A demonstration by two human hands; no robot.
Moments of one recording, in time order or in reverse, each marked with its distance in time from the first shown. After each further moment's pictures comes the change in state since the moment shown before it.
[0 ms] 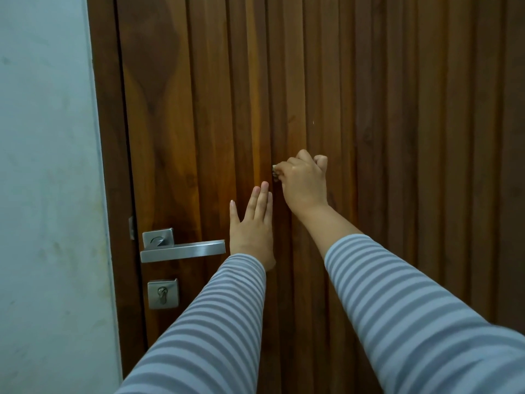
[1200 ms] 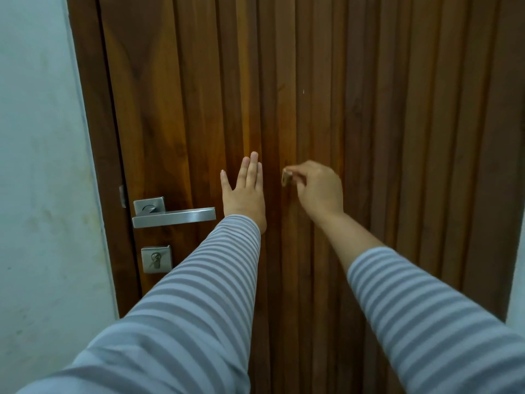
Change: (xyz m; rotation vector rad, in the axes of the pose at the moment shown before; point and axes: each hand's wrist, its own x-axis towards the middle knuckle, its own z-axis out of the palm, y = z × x) left_hand 0.000 0.005 -0.004 0.002 -0.030 -0.026; right_hand -0.066 0.026 -0.028 0.305 -0.152 0.191
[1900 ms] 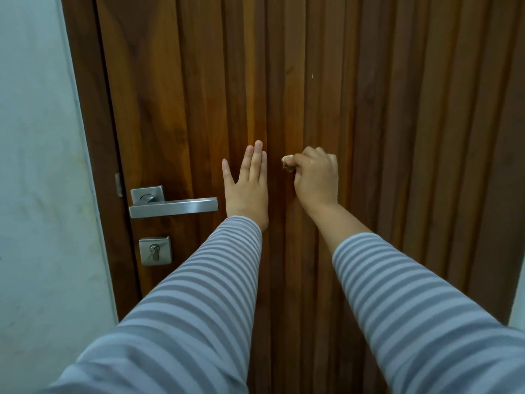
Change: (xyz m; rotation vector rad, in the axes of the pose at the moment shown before) left_hand 0.002 0.003 0.021 0.067 0.150 -0.031; right_hand 0.007 0.001 0.031 -0.142 0.147 -0.066
